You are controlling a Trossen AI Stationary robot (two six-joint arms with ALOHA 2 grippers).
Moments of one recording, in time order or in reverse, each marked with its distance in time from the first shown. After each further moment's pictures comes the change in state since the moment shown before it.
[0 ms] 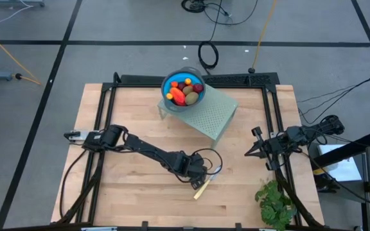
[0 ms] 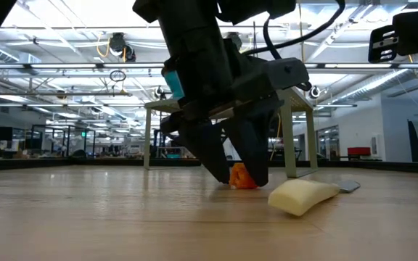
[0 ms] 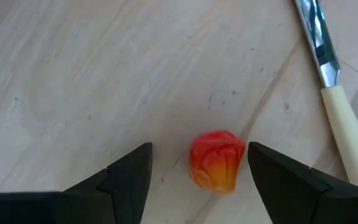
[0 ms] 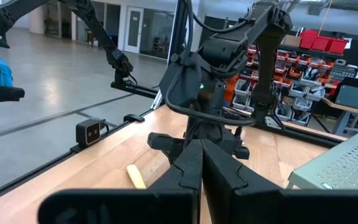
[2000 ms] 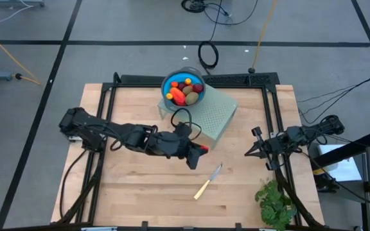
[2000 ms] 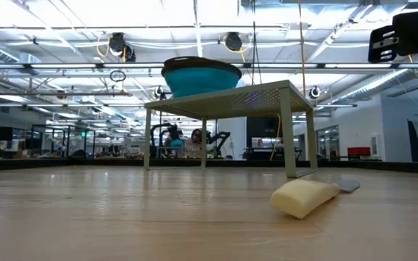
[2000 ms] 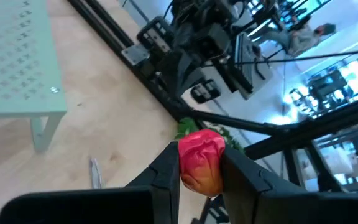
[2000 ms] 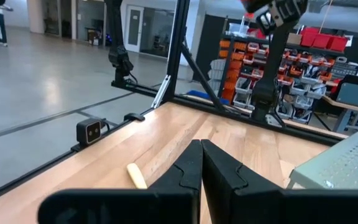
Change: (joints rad) left arm 0.001 -0.531 0.000 0.269 -0.133 -0.133; right arm -0.001 0.001 0.001 -0.002 -0.001 0.006
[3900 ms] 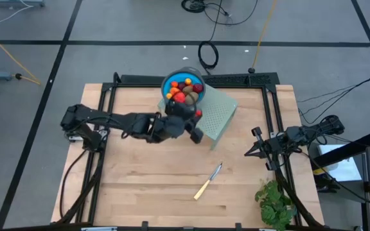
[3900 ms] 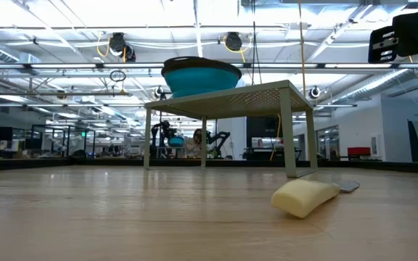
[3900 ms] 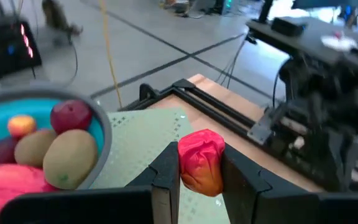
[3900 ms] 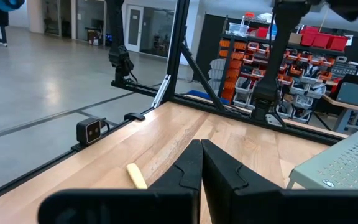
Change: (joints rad) left arm 0.123 0.000 0.000 -0.043 -0.404 0.472; right arm 0.000 0.000 0.000 -0.005 0.001 0.001
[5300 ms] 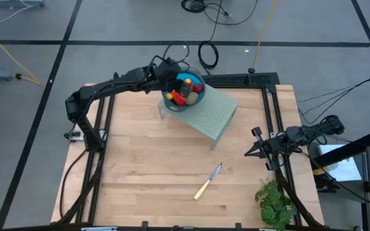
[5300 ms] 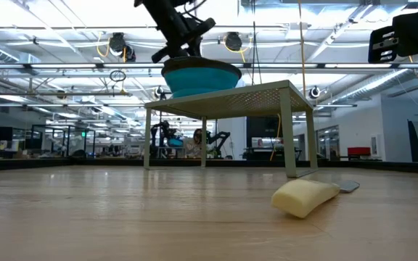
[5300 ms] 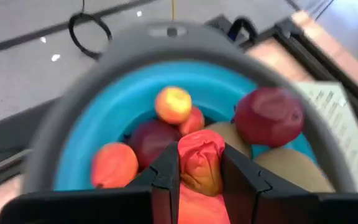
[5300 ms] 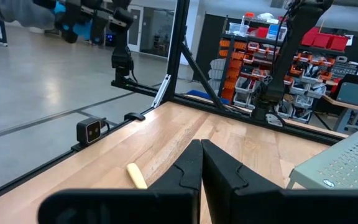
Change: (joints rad) left arm 0.572 0.015 0.001 -0.281 0.519 0.003; right arm 0.000 0.000 0.000 0.000 0.000 0.000
